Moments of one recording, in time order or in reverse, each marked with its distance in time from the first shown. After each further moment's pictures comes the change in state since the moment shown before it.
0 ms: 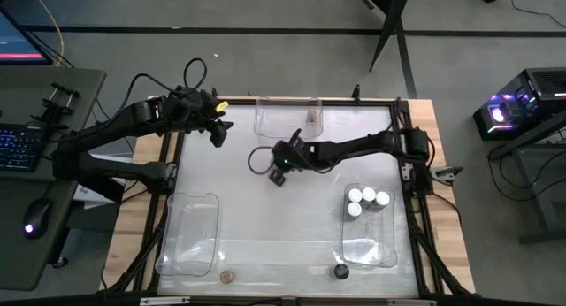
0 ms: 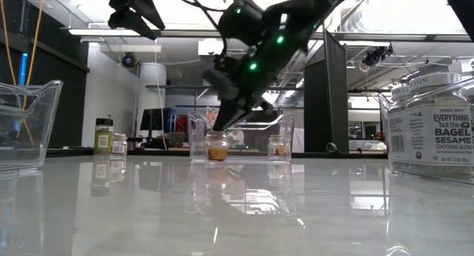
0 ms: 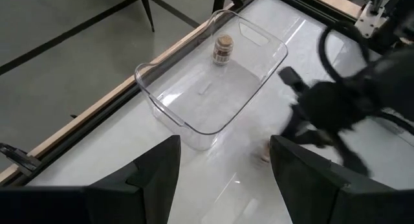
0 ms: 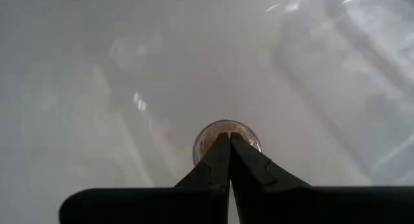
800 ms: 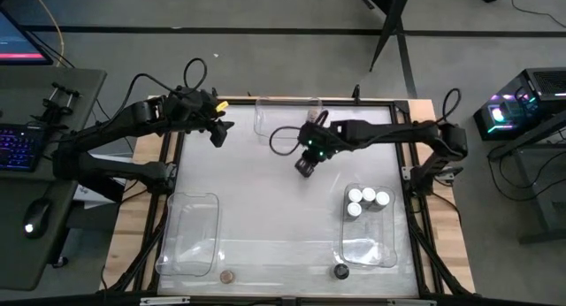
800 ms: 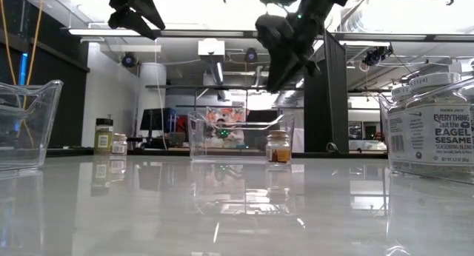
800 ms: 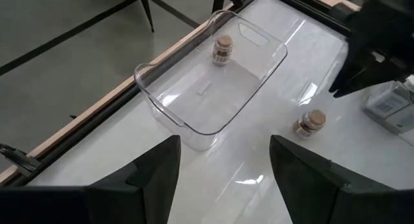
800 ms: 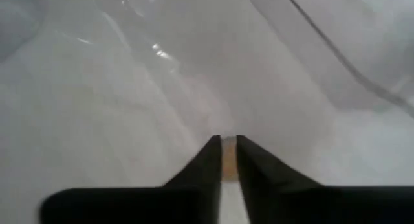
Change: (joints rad) left arm 0.000 0.000 0.000 0.003 0.000 0.001; right arm -0.065 -0.338 0.001 -0.485 -0.203 0.137
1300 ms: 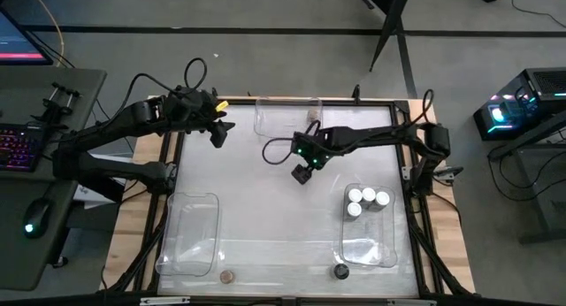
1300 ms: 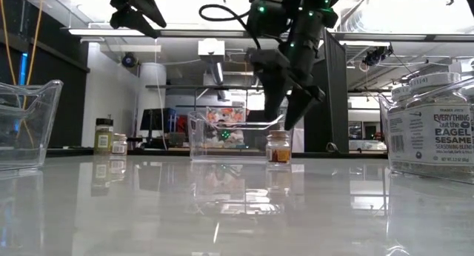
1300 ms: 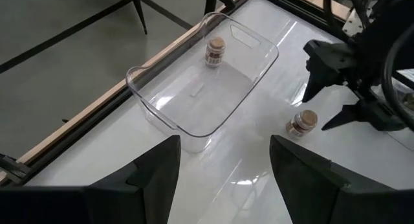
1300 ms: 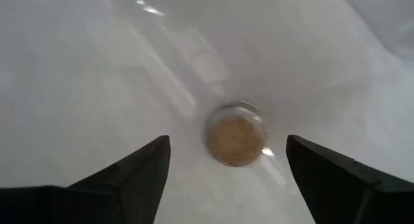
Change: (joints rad) left arm -0.002 0.000 0.000 0.012 0.026 0.008; right arm -0.002 0.148 0.000 -0.043 -0.055 0.084
